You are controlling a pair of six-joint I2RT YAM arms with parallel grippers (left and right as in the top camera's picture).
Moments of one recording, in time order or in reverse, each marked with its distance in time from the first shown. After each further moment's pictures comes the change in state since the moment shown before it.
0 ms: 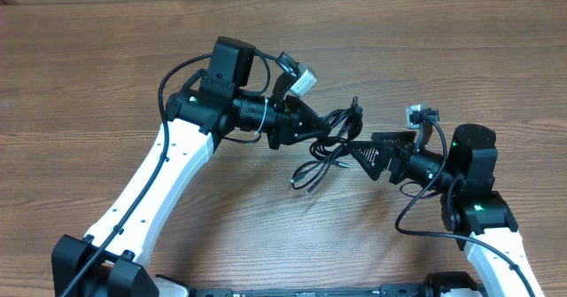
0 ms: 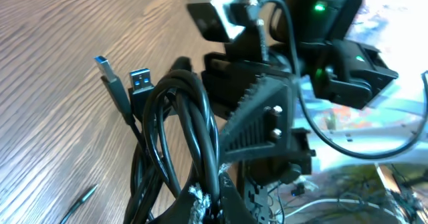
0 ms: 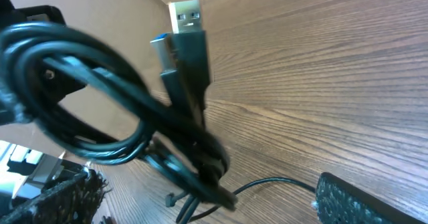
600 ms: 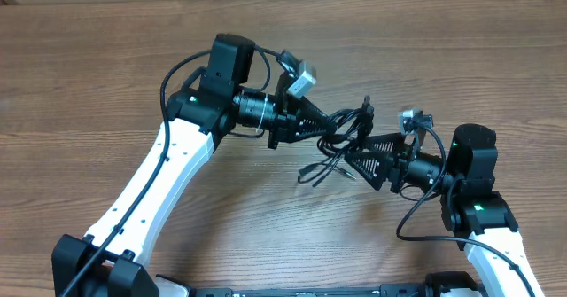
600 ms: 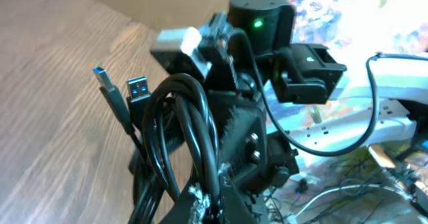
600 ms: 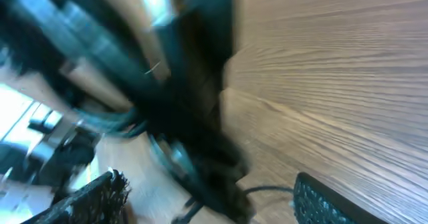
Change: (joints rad) left arm 0.000 0.000 0.000 0.094 0.126 0.064; right arm 0.000 0.000 0.000 0.000 -0.165 -0.151
